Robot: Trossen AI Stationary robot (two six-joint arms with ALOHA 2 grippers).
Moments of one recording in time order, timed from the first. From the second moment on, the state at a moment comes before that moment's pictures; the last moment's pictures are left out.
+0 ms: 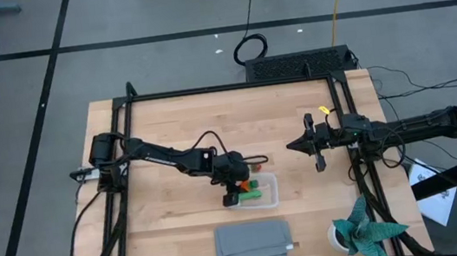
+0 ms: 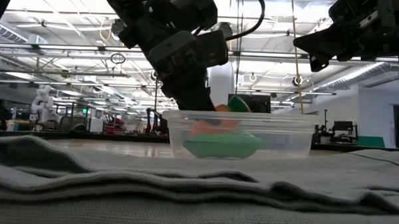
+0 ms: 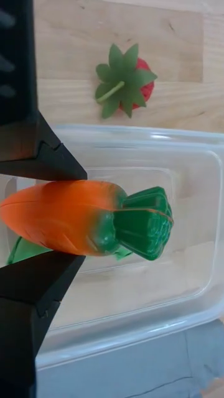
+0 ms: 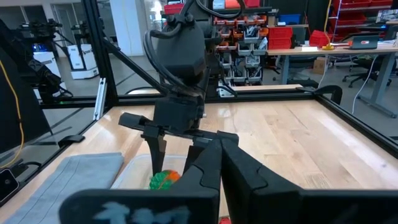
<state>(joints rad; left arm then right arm) -0.07 1.92 1.17 -0.13 0.21 -0.05 -0.08 0.62 0.16 0.42 -0.13 0.06</state>
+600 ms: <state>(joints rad) -0.07 1.92 1.17 -0.14 0.21 -0.01 -0.08 0.62 0.16 0.42 -0.13 0.06</state>
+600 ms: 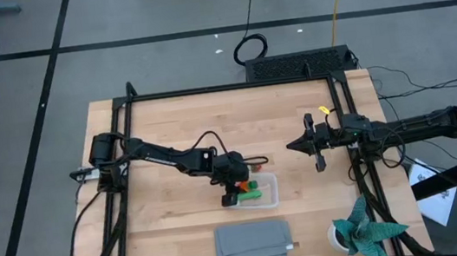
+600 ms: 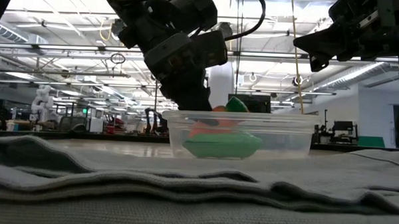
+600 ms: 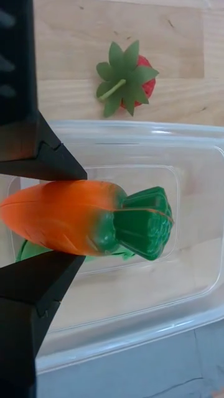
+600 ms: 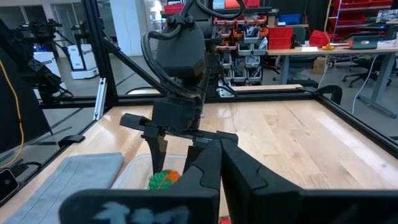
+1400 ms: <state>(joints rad) -0.10 1.92 1.17 -0.14 0.21 0.13 -0.08 0.62 0.16 0.42 -0.13 0.06</state>
